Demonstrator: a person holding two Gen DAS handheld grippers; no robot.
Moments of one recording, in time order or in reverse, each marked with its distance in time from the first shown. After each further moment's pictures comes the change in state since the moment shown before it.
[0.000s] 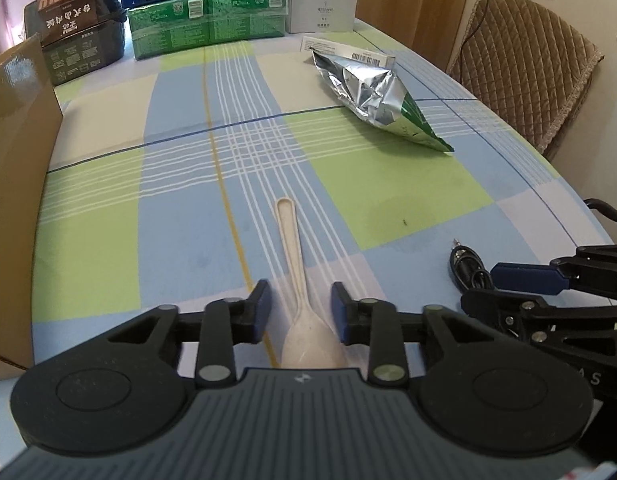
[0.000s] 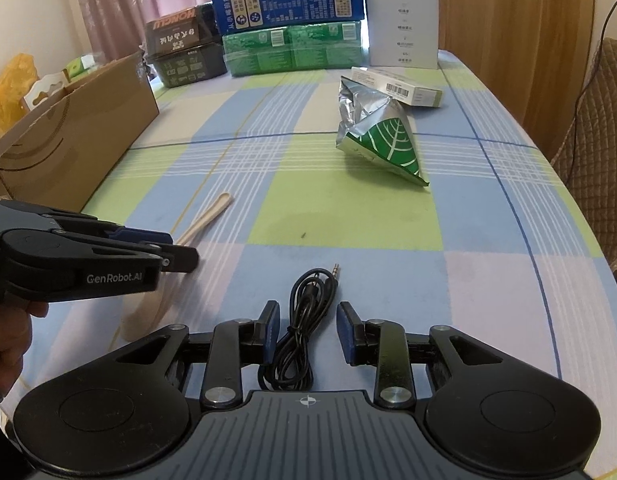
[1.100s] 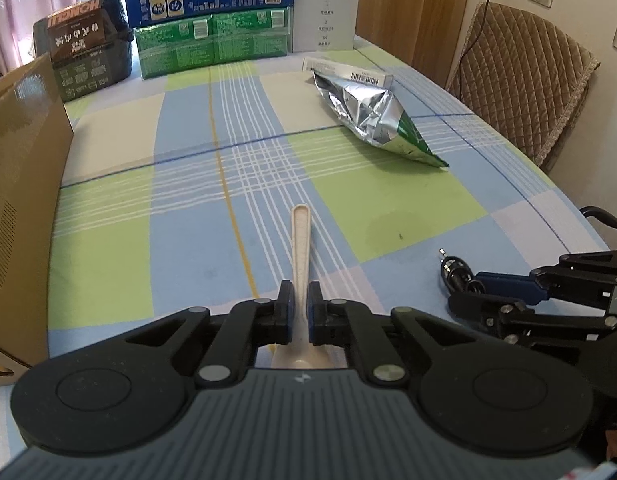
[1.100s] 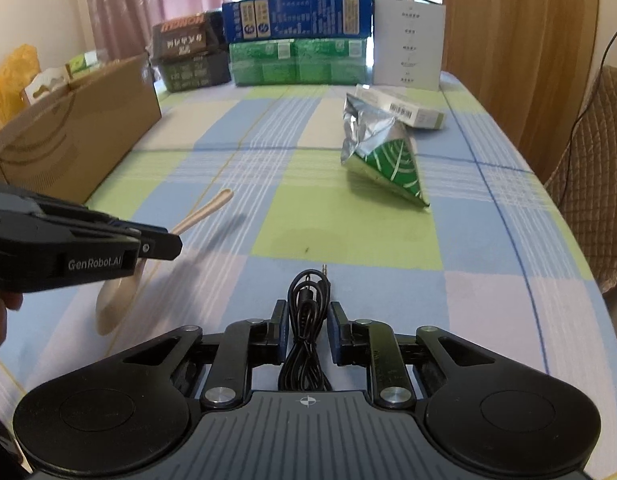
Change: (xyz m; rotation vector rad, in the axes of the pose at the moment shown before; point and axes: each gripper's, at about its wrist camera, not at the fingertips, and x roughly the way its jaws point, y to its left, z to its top) left arm -0.018 -0.002 0.002 0.006 -0.046 0.015; right arm -0.006 0.011 0.008 -0.047 -0.049 -0.030
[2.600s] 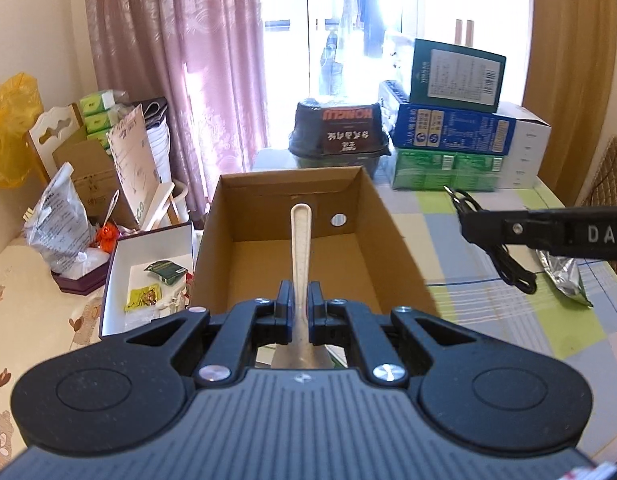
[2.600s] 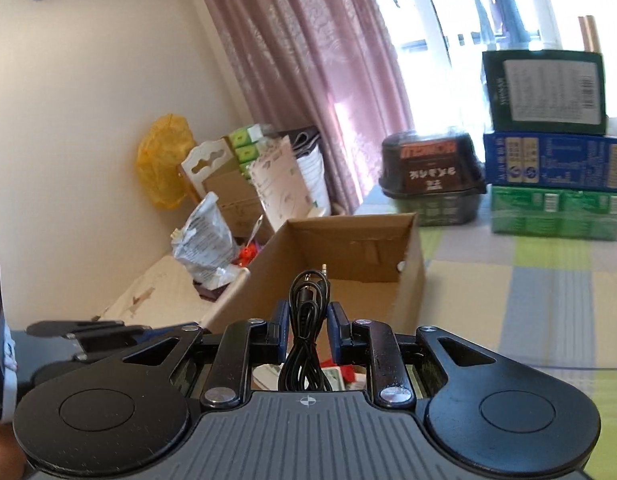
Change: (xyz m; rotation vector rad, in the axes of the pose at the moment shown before) left arm -0.180 0.240 0.043 -0.212 -0.187 0.319; right arm 0.023 0.242 0.211 -0.043 -0.124 0.483
